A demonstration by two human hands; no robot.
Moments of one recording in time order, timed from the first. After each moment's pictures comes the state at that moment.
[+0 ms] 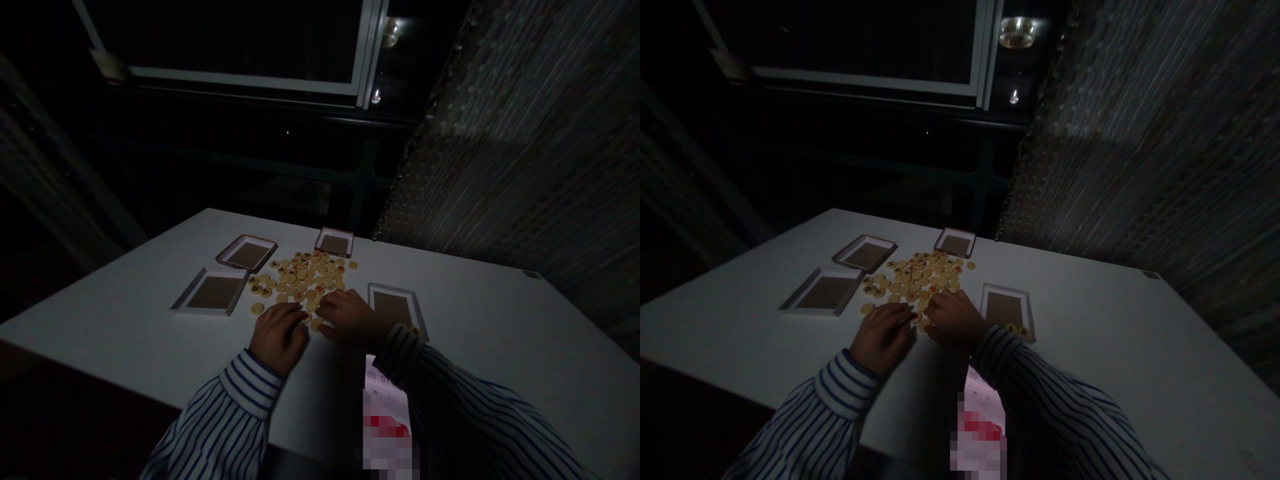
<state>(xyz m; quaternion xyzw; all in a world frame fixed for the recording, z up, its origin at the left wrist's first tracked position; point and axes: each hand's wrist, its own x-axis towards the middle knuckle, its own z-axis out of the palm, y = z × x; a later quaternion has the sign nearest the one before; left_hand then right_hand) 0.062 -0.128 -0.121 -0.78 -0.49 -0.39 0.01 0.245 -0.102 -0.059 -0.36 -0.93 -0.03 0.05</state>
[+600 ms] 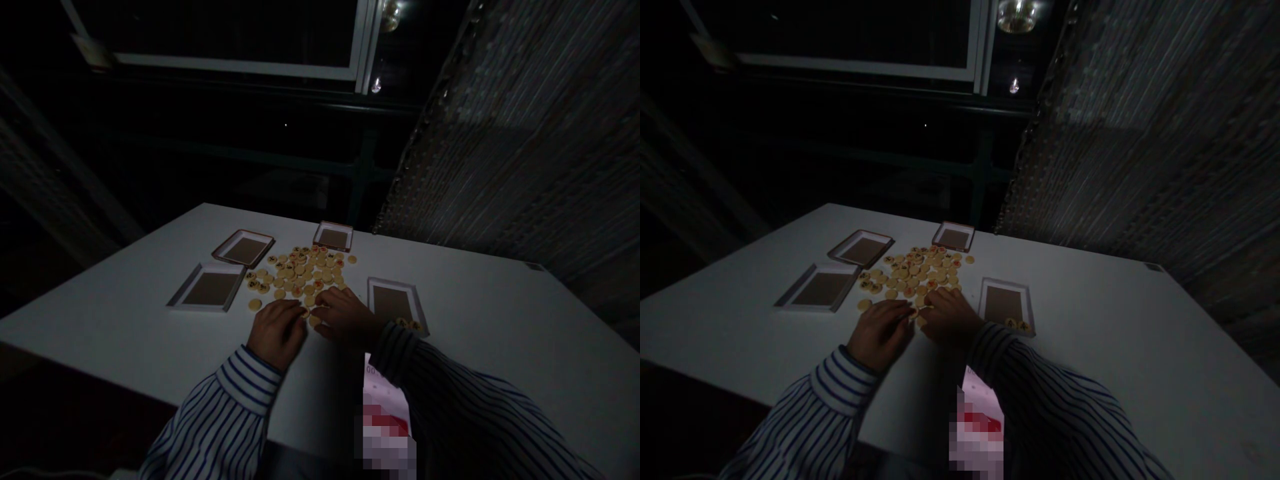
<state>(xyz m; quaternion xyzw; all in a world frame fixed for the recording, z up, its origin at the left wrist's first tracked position) 0.063 -0.127 -0.119 -0.79 -0.48 -0.38 0.01 0.246 -0.099 -0.075 -0.33 -0.94 -0.04 0.05</state>
